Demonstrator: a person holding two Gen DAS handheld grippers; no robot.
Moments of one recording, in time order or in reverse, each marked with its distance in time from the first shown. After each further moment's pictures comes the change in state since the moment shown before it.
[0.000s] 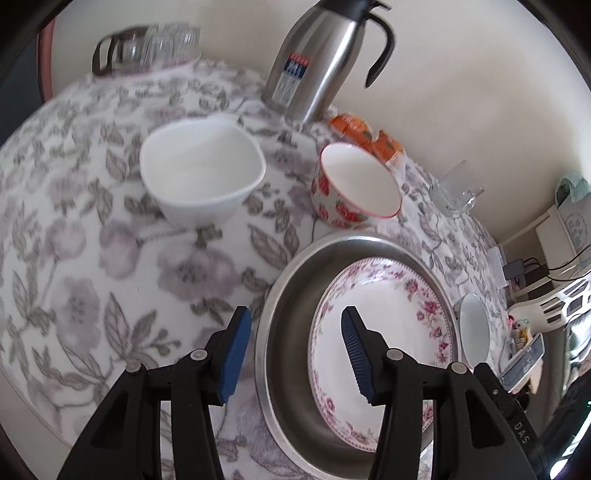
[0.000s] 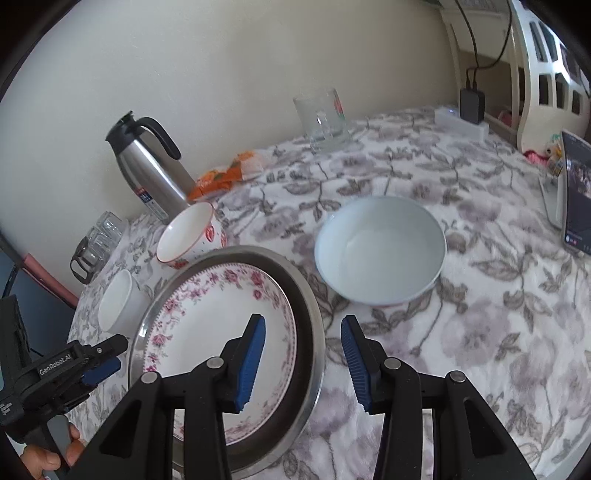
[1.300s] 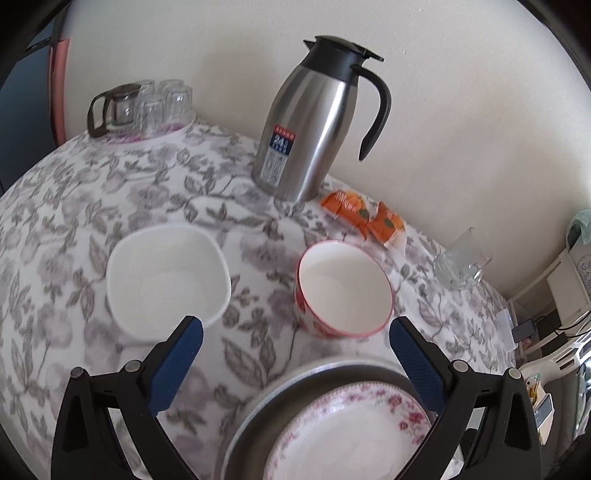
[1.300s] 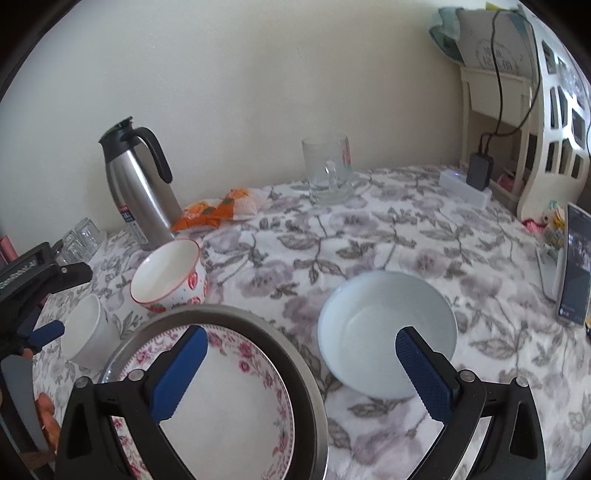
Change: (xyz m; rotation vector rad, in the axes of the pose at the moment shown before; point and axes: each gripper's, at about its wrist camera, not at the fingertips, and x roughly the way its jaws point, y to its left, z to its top) left arm 0.014 -0.029 0.073 -0.008 -0.219 0.049; right arm 0.027 0.024 0.032 -0.119 -0.175 -0.105
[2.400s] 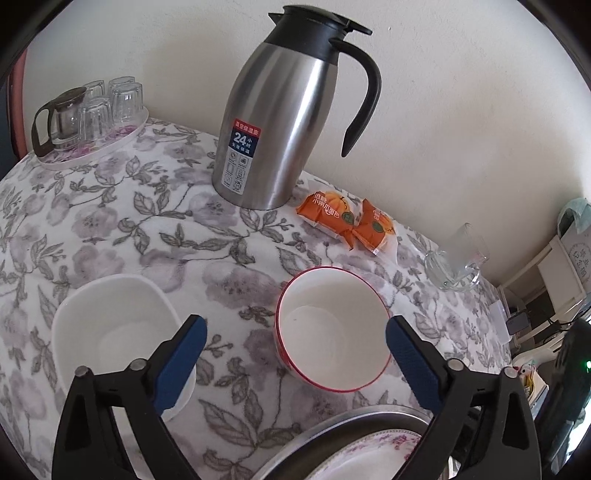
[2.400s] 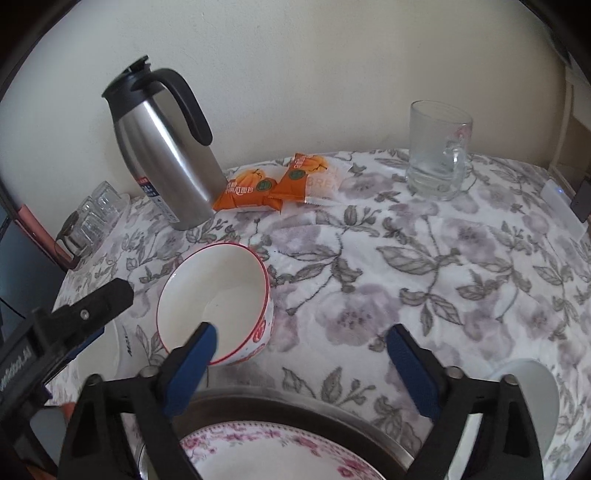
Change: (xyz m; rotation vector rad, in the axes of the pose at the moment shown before) left arm 0.057 -0.005 0.039 0.076 0.076 -0.105; right arm 0.121 0.079 0.068 -0.092 0.278 0.140
